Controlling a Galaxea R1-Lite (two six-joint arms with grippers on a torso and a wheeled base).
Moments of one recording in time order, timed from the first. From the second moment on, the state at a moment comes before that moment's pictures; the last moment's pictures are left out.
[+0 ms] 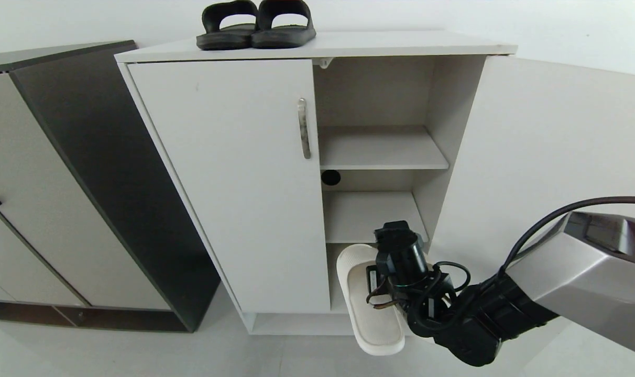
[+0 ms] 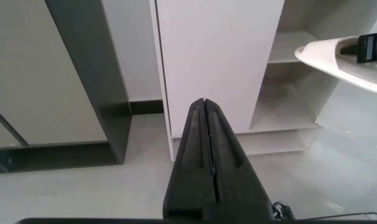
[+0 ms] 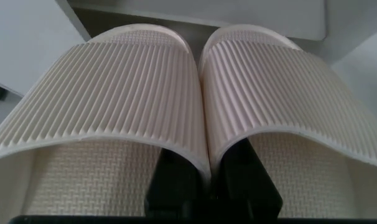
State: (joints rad) left arm 0.00 0.00 0.00 0.00 -0.04 0.02; right arm 0.78 2.17 -1.02 -0.71 -0.59 0.27
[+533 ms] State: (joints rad) left arm 0.00 0.00 0.00 0.00 -0.04 0.02; right arm 0.79 2.22 -1.04 -0.89 -0.73 0.21
